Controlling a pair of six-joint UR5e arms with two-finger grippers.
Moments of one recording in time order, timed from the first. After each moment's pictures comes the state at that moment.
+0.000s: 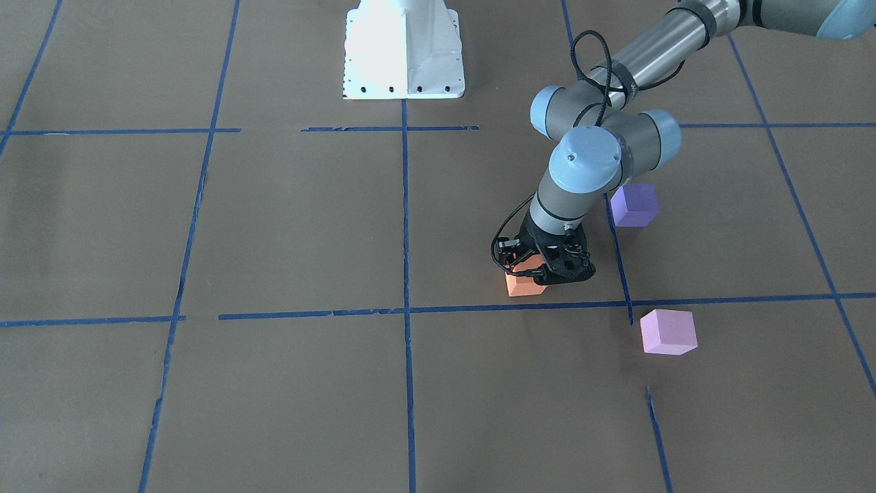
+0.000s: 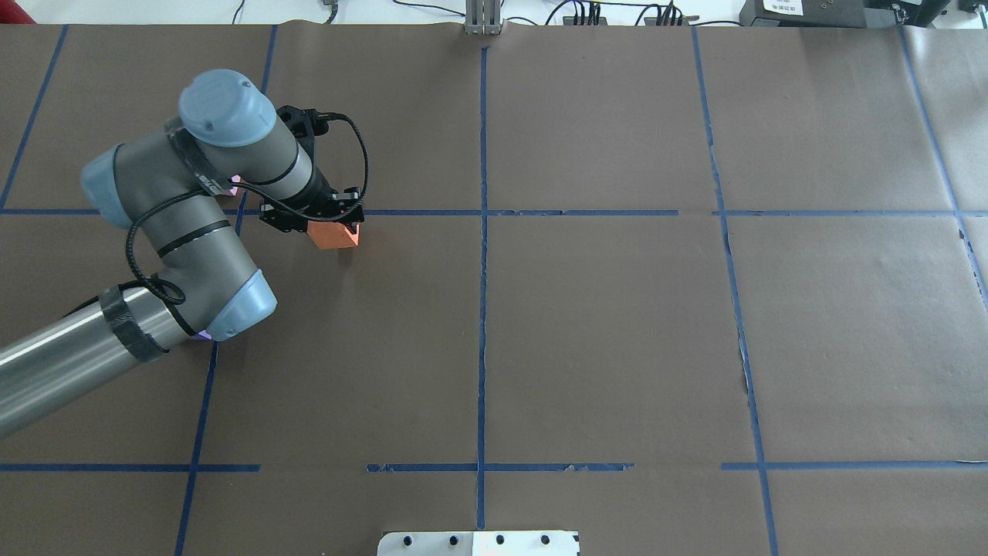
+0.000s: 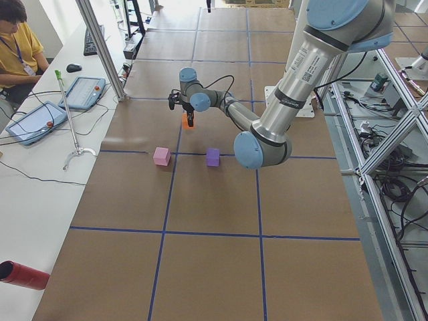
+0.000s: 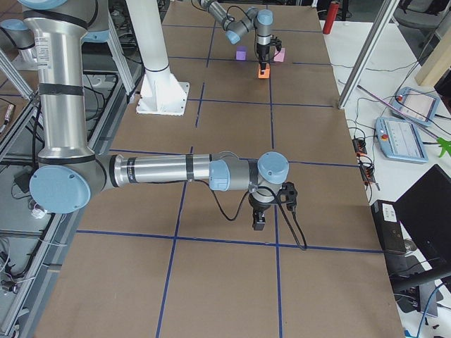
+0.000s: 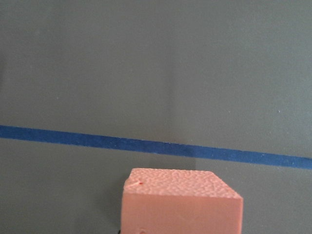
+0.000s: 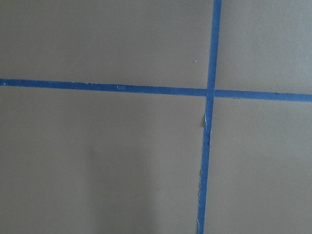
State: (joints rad) left arm -0.76 -2.12 -1.51 -1.84 -2.09 -1.13; right arm 1.46 -1.56 1.64 -1.61 2.38 0.06
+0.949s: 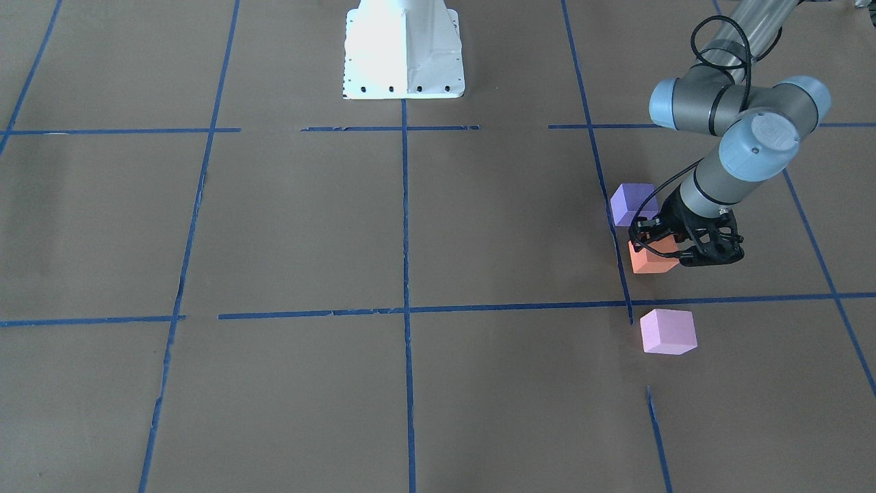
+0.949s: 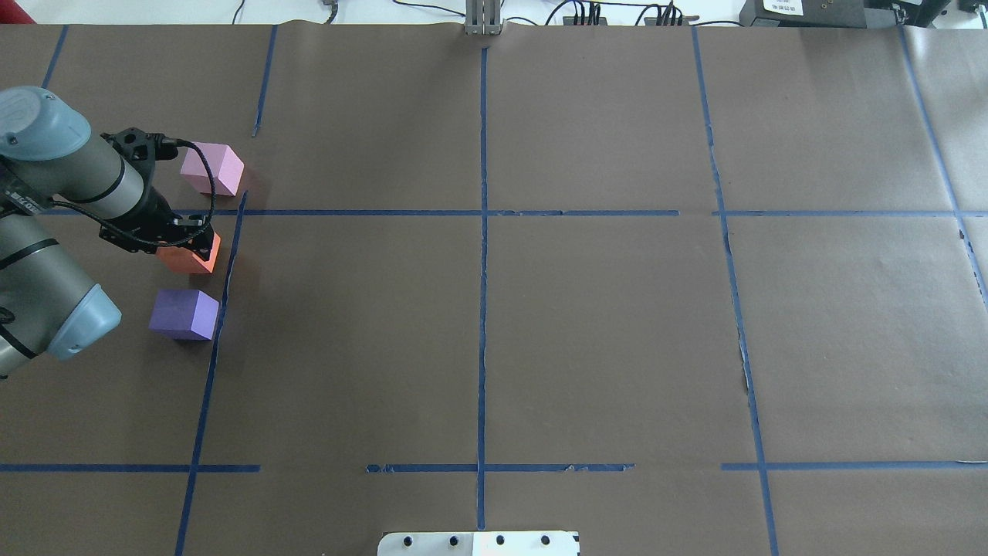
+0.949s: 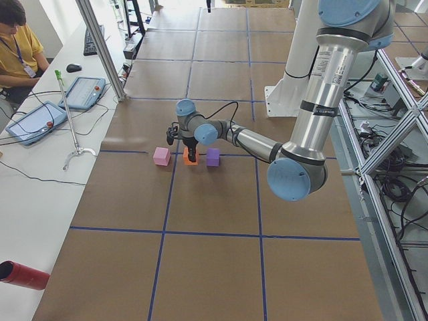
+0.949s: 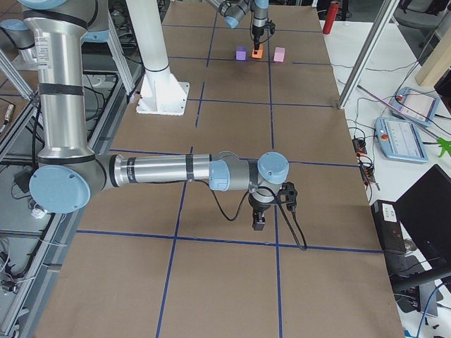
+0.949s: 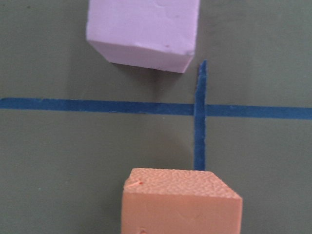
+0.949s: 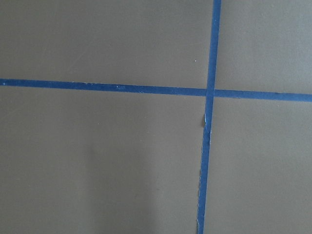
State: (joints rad) left arm -0.88 -1.83 -1.61 -1.84 -2.16 -0.90; right arm 1.46 -1.56 1.64 -1.61 2.38 0.06
